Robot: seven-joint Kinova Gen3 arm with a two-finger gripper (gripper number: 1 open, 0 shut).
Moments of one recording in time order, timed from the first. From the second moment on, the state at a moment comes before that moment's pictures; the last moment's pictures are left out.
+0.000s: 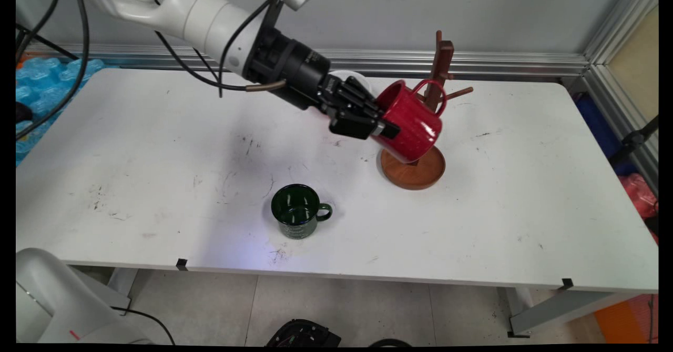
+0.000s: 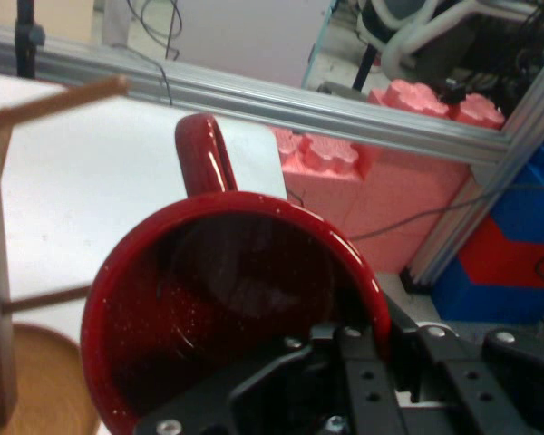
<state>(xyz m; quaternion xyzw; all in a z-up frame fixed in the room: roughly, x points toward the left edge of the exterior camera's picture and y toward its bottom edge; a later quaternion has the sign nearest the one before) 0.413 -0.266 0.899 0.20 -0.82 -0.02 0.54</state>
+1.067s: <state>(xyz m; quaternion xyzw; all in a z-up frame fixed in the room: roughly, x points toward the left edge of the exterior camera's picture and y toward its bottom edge) 0.483 -0.262 0.878 0.22 -0.87 -0.02 0.44</state>
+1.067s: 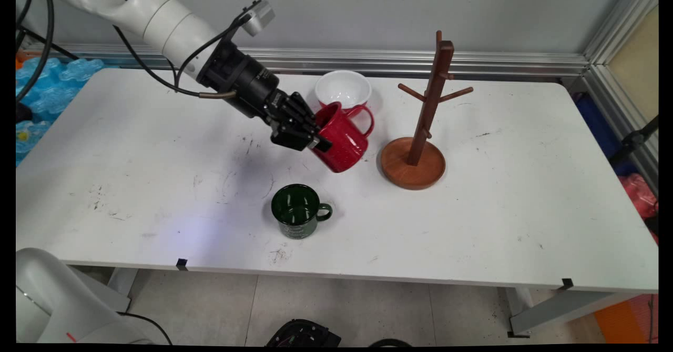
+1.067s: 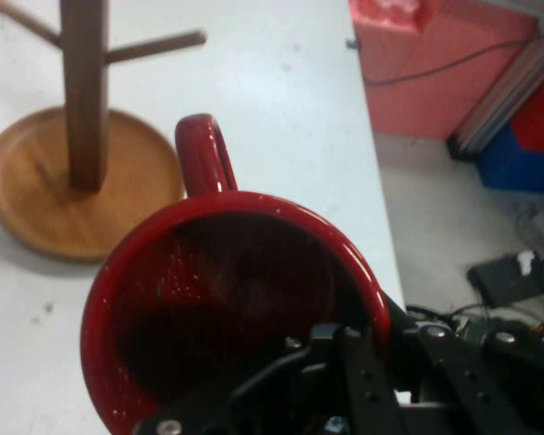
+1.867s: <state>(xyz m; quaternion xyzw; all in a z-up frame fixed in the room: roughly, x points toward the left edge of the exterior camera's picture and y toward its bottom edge) 0.523 -0.271 0.849 0.22 -0.91 0.00 0.36</state>
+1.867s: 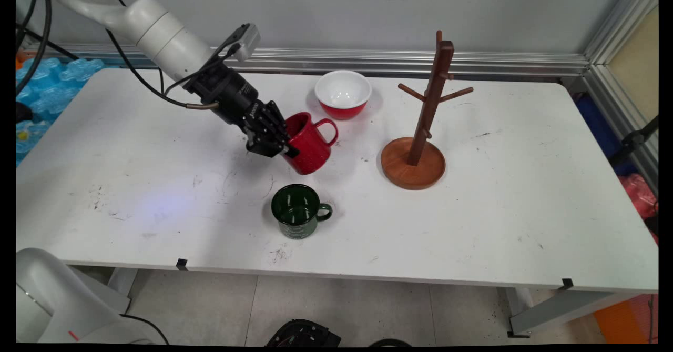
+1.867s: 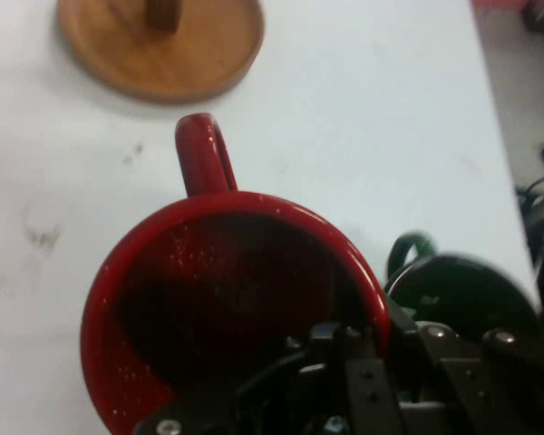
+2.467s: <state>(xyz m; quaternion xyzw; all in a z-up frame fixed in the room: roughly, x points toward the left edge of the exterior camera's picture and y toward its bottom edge) 0.549 -0.285 0.834 0.21 -0.94 0.03 0.28</state>
